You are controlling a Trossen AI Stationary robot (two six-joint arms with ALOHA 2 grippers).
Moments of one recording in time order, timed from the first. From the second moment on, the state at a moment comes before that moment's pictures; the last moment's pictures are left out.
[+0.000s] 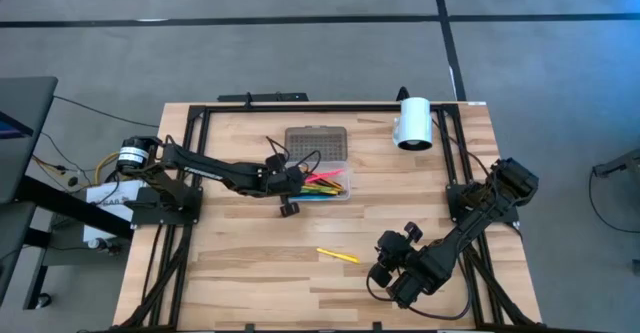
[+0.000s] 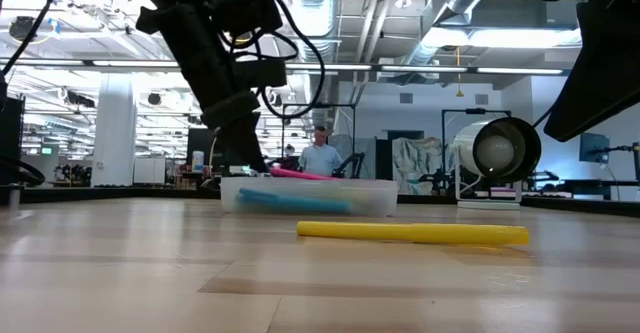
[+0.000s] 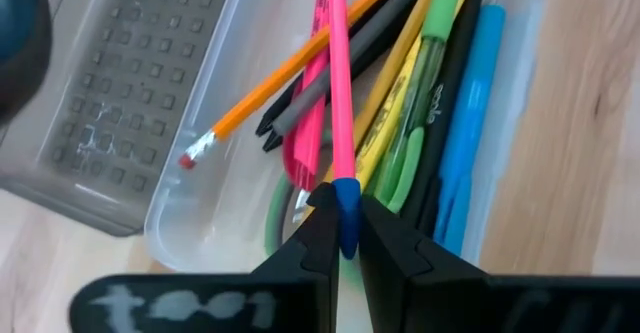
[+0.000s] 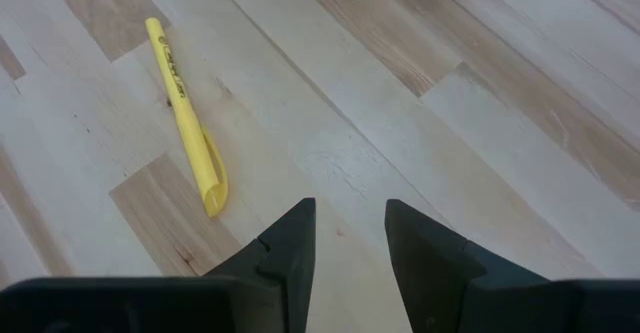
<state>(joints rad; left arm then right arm) -0.01 1.62 0.90 -0.31 -0.36 -0.17 0.78 1.77 1.14 -0.89 0.63 1.43</state>
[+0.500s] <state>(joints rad) -0.01 1.62 0.90 -0.32 -0.34 -0.20 0.78 1.77 1.14 -0.91 0.65 1.43</state>
